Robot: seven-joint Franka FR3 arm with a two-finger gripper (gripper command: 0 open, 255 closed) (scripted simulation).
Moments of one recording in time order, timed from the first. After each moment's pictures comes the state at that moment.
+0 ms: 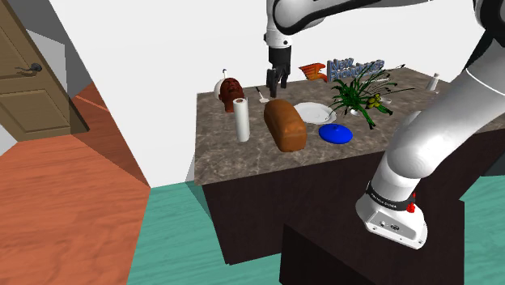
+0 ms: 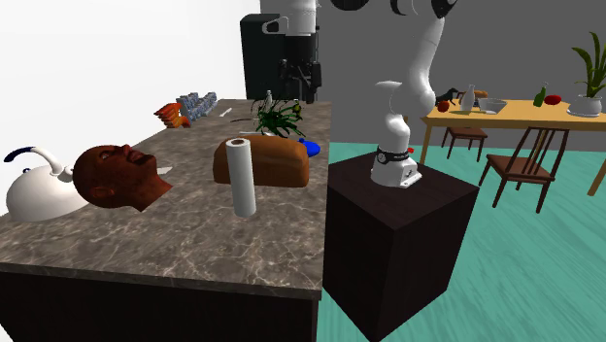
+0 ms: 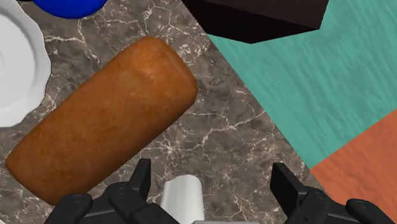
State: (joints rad) arm 0.02 -0.36 0.00 -2.18 0.00 1.82 -0.14
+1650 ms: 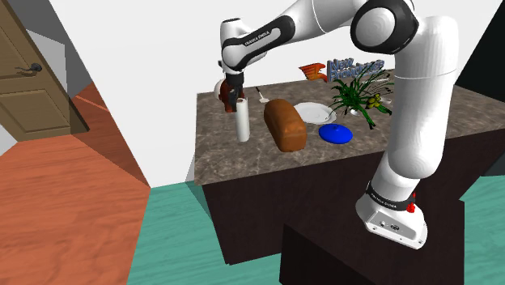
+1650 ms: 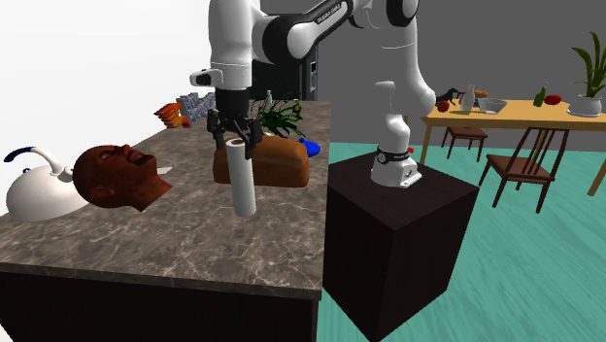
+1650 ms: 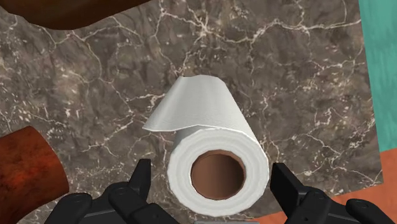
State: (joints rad) arm 0.05 0.28 0.02 -1.73 -0.04 2.08 -0.42
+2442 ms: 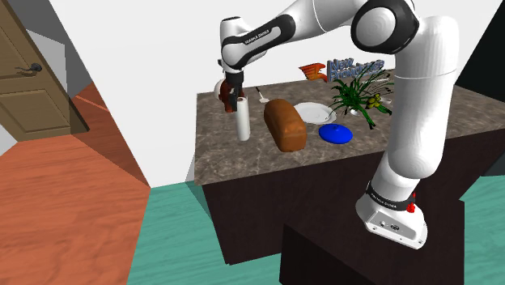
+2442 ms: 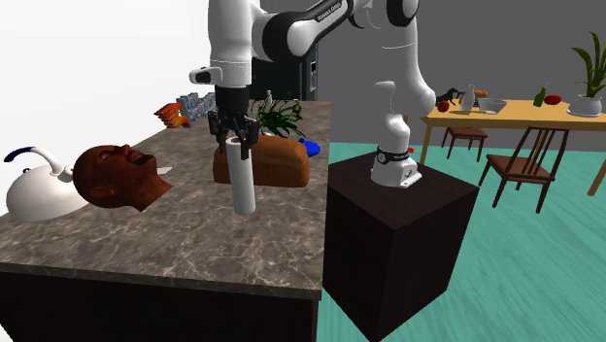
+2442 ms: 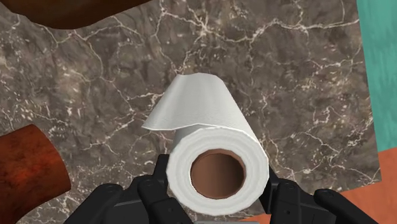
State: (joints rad) arm 0.05 0.27 0.02 -1.72 -0.04 2.07 -0.42
